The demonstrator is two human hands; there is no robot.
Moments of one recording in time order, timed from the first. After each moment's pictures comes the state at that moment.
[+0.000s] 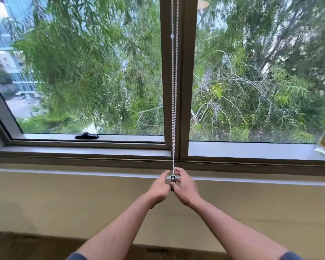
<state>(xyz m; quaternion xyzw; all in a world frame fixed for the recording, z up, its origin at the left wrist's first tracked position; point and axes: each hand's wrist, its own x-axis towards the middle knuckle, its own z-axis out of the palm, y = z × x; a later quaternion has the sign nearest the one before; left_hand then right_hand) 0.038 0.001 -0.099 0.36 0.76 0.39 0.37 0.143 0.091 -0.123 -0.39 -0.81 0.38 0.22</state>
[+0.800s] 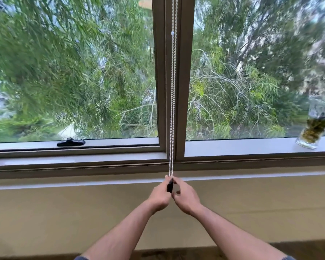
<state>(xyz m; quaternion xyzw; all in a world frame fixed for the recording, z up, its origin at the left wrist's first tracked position) 0.017 0.009 -0.113 0.45 0.76 0.32 0.35 0.130 0.085 -0.144 -0.41 -0.83 0.36 0.15</state>
